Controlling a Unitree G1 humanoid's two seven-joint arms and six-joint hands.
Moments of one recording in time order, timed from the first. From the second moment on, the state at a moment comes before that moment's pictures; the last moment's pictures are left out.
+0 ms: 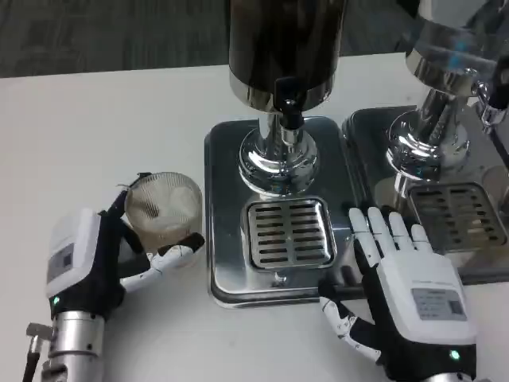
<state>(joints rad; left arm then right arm) -0.29 0.35 -0.23 1.04 0.56 -0.65 0.72 0.28 -0.25 0.44 -0.16 -1.09 0.19 -0.35</state>
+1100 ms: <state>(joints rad) -0.28 0.35 -0.28 0.98 0.68 -0.65 0.99 0.28 -0.25 0.43 -0.16 -1.08 0.19 -0.35</state>
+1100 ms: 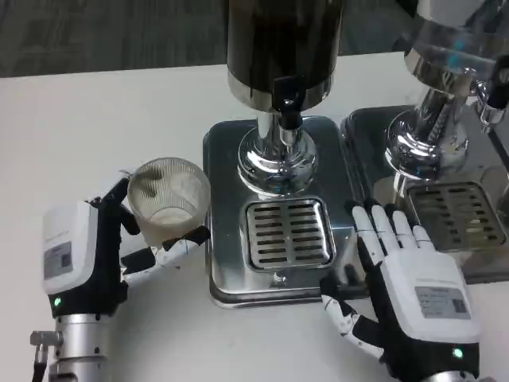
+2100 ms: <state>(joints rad) -0.44 0.27 -0.42 1.08 0.75 -0.66 0.91 0.28 -0.24 0.43 -0.16 -1.08 0.19 -0.36</state>
